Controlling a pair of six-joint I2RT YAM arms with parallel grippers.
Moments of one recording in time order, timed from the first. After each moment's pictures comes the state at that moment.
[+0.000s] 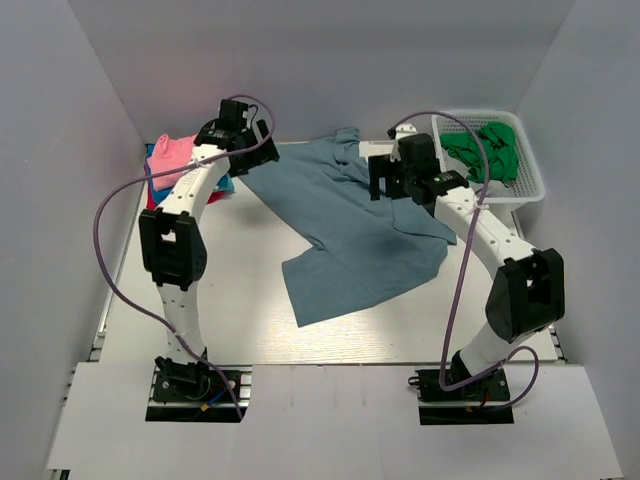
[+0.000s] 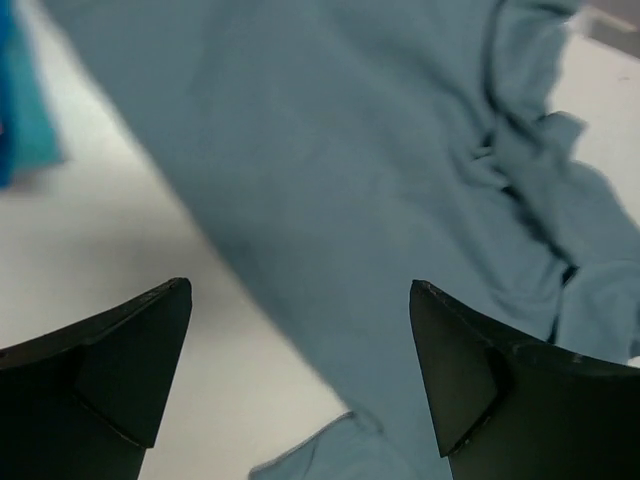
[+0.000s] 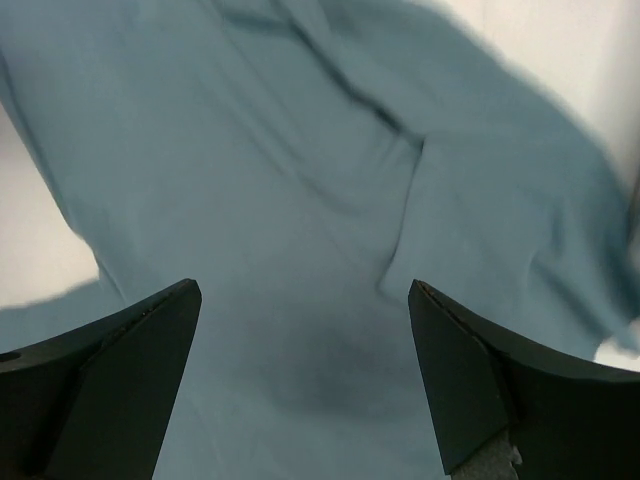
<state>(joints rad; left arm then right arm) -0.21 2.07 1.97 -0.73 -0.02 -0.52 0.41 1.63 1.41 -0.42 0.04 0.12</state>
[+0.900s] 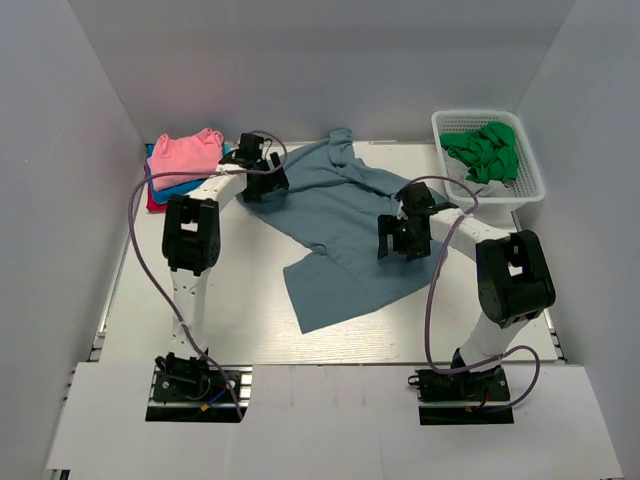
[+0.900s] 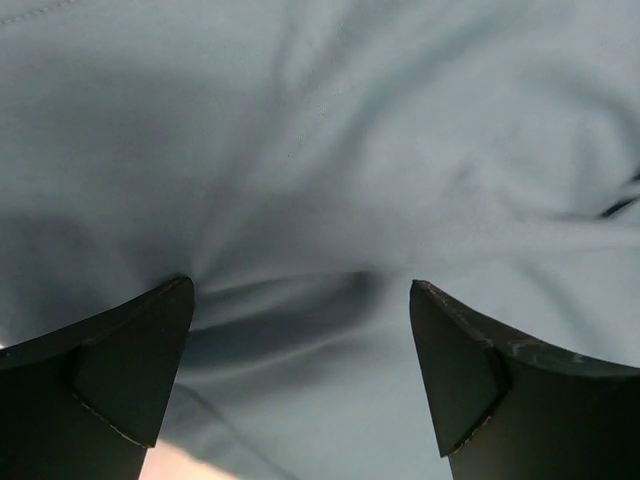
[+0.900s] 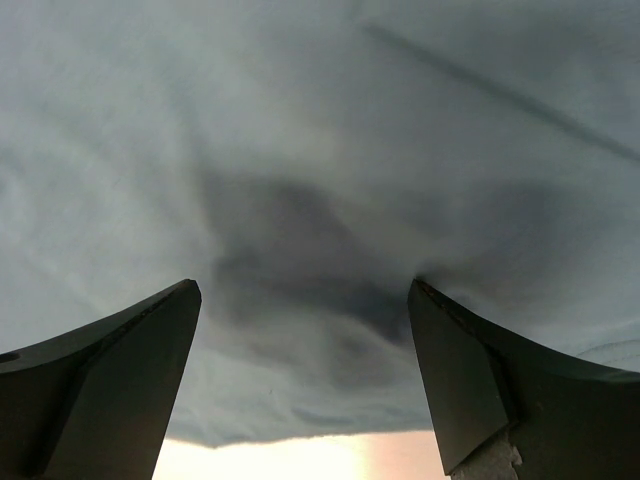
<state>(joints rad) -0.22 2.35 1.91 -0.45 0.05 -0.52 0.34 1.72 1.07 -0.51 -0.12 0.26</state>
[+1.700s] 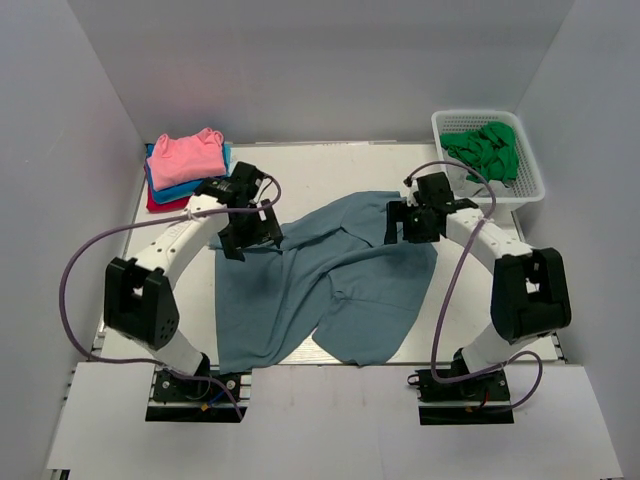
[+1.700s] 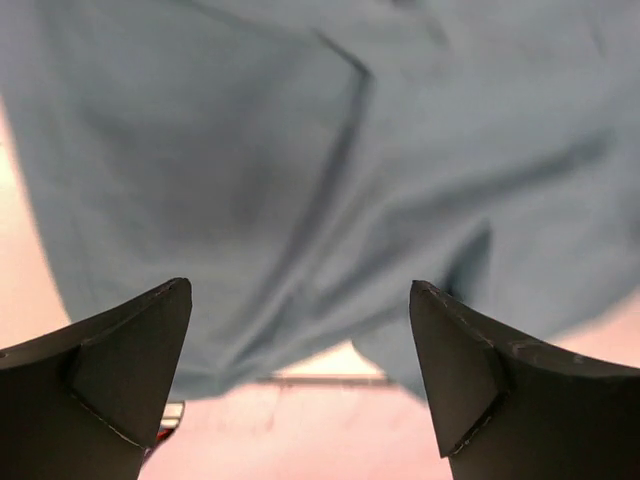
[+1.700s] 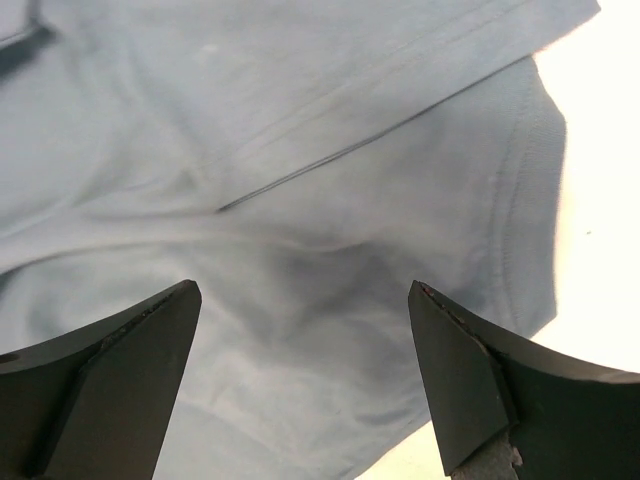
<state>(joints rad) -0.39 1.58 1.35 -1.04 0.00 -0.69 0.27 1.61 1.09 -0.49 -0.17 0.15</state>
